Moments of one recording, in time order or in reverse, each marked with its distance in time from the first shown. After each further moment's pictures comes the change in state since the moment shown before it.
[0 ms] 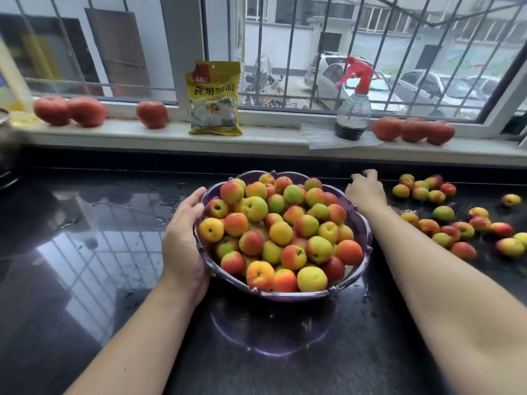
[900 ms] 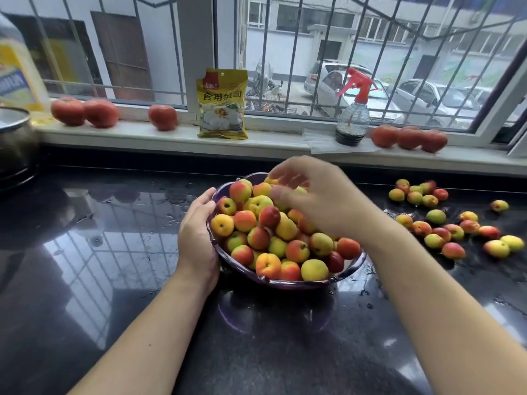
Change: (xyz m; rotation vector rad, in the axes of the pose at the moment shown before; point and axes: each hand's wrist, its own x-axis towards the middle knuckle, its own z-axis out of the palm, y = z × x) left_hand -0.006 0.005 0.003 0.007 0.020 -0.016; right_hand -0.186 -0.125 -0.125 0.413 -0.187 -0.678
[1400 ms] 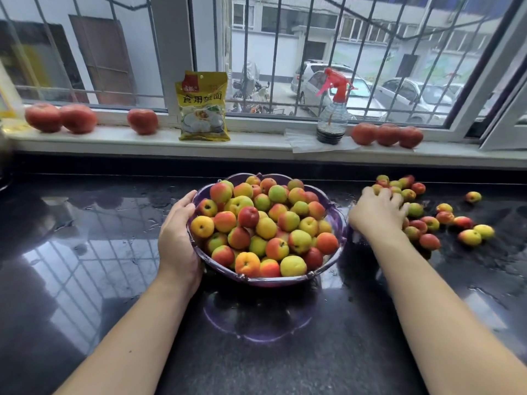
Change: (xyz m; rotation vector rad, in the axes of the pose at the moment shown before) left_hand 0.000 -0.004 0.002 -0.030 0.012 0.014; right_hand -0.016 0.168 -0.011 -0.696 0.148 0.898
